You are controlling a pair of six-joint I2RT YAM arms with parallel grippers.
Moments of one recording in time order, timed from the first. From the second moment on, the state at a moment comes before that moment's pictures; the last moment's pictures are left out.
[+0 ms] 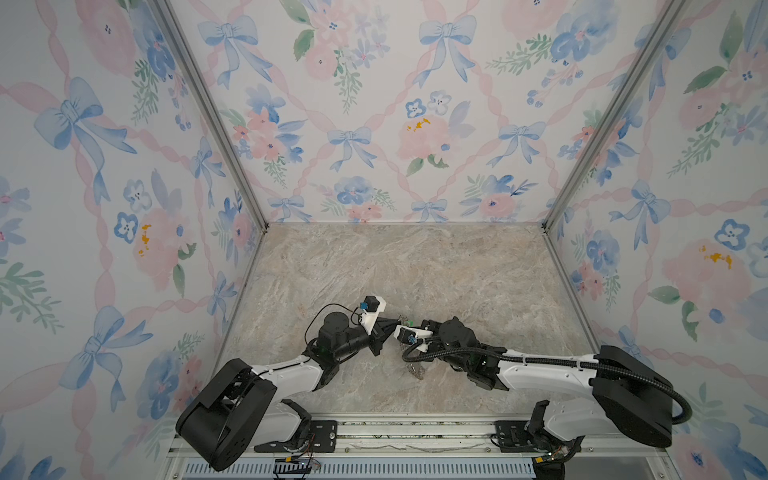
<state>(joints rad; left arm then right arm) -0.56 1.28 0.27 0.83 0.49 -0.18 1.02 1.39 0.56 0.43 0.11 -0.56</state>
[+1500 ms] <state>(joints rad) -0.57 1.50 0.17 1.44 0.80 -0.05 0.79 1.20 0.56 0.20 -0.50 -0.37</state>
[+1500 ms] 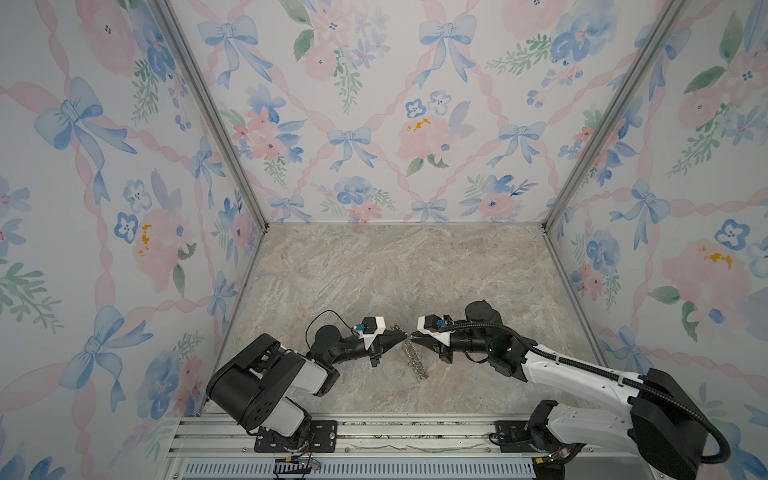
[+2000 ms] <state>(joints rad) -0.57 1.50 0.17 1.46 0.83 -0.04 0.78 1.16 0.57 0.19 -0.56 -0.37</state>
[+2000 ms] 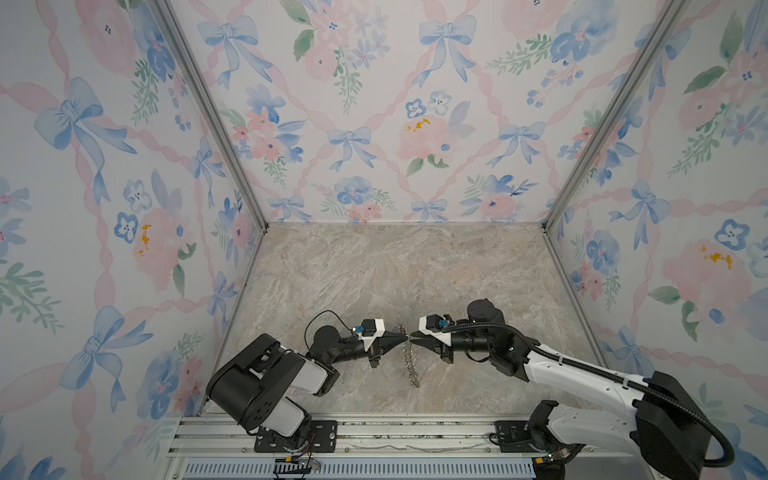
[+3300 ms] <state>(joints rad) -0.57 1.50 0.16 1.46 0.83 -0.03 0.80 1.18 0.57 0.16 -0.49 -0.38</state>
